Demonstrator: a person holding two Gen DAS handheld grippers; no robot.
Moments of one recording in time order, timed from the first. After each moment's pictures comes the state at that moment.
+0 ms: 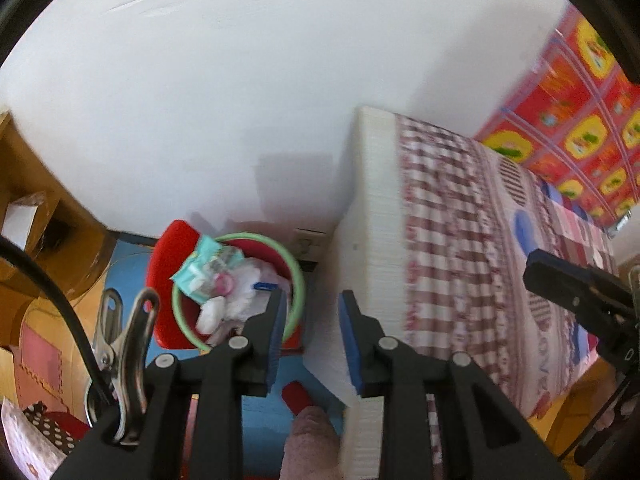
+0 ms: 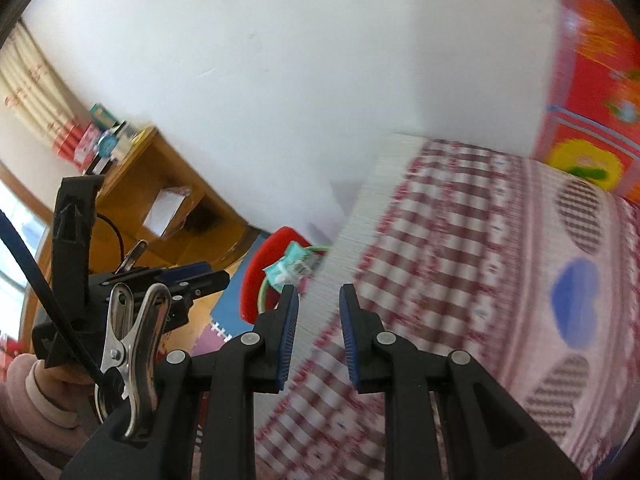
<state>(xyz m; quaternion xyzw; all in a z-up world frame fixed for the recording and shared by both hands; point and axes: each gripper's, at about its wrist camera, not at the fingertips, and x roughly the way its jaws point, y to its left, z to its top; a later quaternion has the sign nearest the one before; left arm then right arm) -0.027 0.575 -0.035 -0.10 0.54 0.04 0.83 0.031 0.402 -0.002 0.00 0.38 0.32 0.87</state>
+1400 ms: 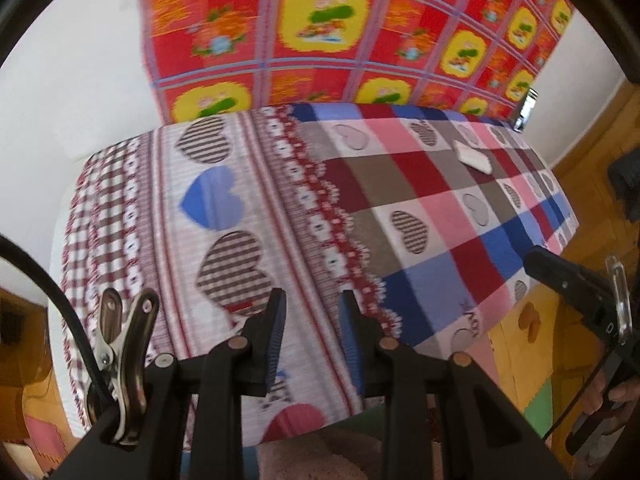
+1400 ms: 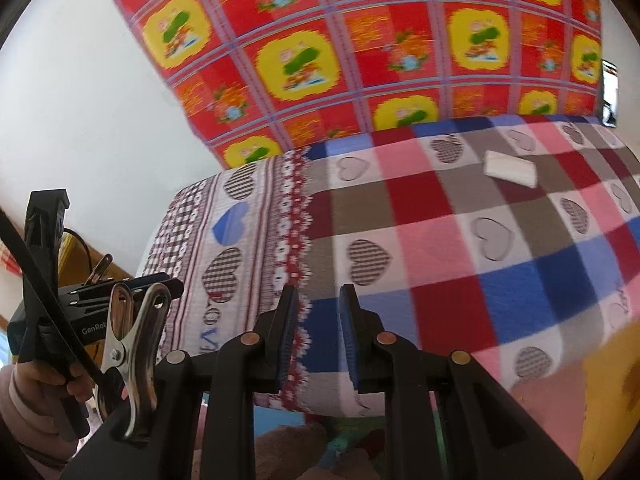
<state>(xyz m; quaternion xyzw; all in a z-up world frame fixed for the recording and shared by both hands) -0.026 0.218 0.010 0.00 0.54 -0.13 0.83 -0.086 0.022 -0.016 0.14 0.33 0.12 0.92</state>
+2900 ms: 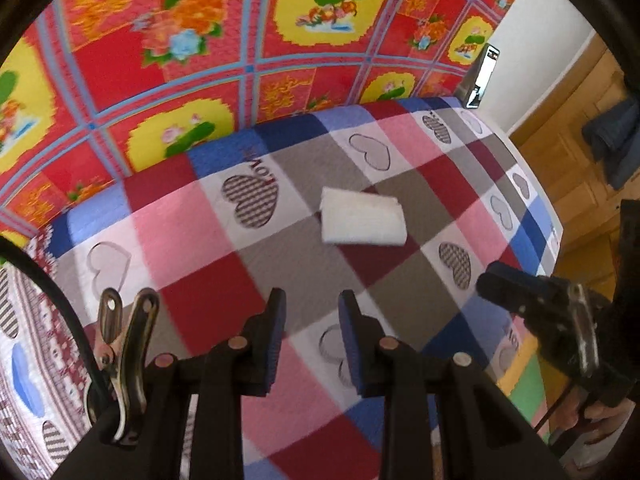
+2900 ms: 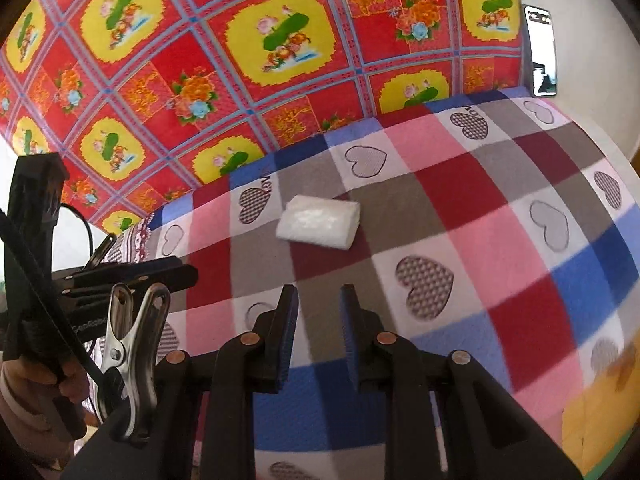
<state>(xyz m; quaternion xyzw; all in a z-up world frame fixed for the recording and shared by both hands) 0.133 -0.052 -0.035 0.04 0.56 -0.23 0.79 0.028 -0.206 -0.041 0.18 0.37 0.06 0.91</state>
